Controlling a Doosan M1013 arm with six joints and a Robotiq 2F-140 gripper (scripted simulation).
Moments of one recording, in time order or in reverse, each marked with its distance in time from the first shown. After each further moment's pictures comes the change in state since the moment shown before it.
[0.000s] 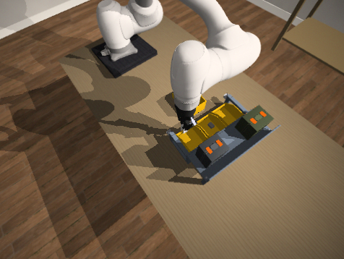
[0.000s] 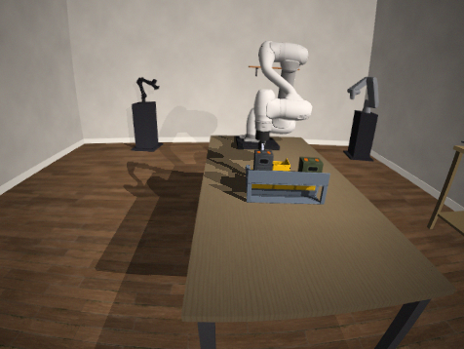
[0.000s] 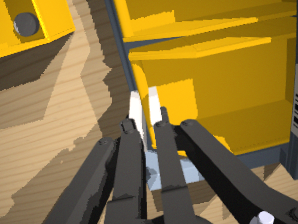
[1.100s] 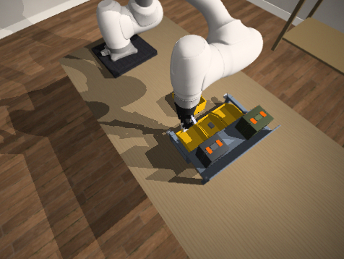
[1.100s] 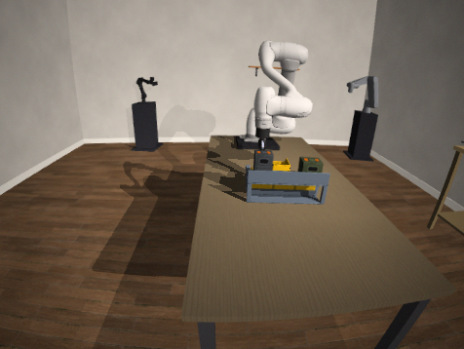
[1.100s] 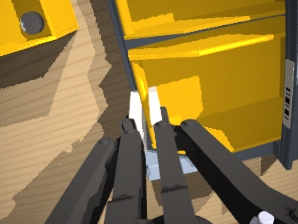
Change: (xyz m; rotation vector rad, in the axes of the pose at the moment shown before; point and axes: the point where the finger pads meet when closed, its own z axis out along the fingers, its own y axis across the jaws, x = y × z) arm 0.000 0.000 -0.014 0.000 0.000 0.000
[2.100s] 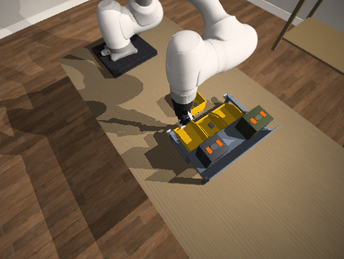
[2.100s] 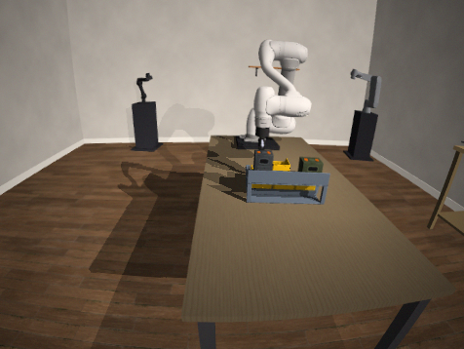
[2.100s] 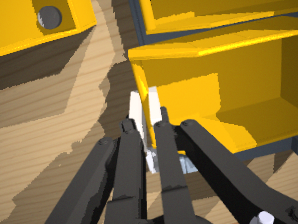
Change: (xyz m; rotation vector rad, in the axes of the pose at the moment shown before) arm 0.000 -0.021 0.000 0.000 0.000 0.000
